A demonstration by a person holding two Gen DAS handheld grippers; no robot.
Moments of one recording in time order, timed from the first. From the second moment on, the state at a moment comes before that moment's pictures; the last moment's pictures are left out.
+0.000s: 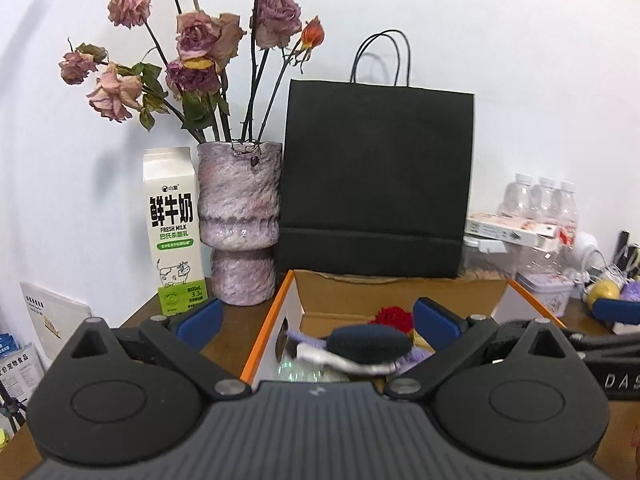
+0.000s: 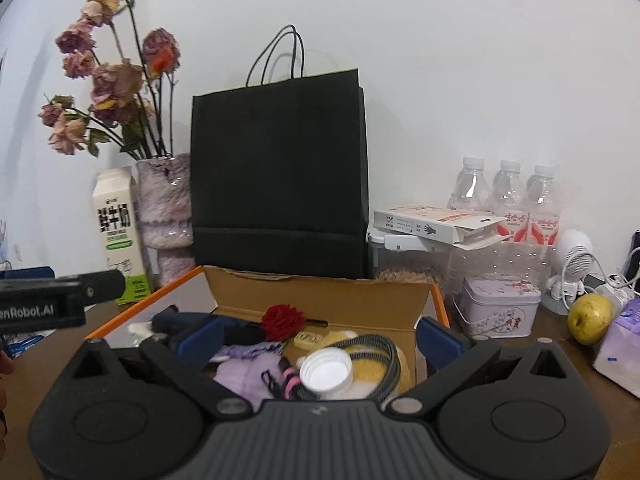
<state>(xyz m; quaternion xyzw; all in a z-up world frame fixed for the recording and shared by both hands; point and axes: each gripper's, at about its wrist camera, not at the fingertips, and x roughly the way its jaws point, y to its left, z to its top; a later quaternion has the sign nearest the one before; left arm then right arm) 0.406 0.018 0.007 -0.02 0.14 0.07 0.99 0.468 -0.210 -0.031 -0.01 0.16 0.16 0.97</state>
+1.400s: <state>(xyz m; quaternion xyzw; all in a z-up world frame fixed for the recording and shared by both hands) 0.189 0.003 0.009 0.01 0.17 0.02 0.99 0.249 -0.244 -0.019 0.00 0.17 0.17 0.97</state>
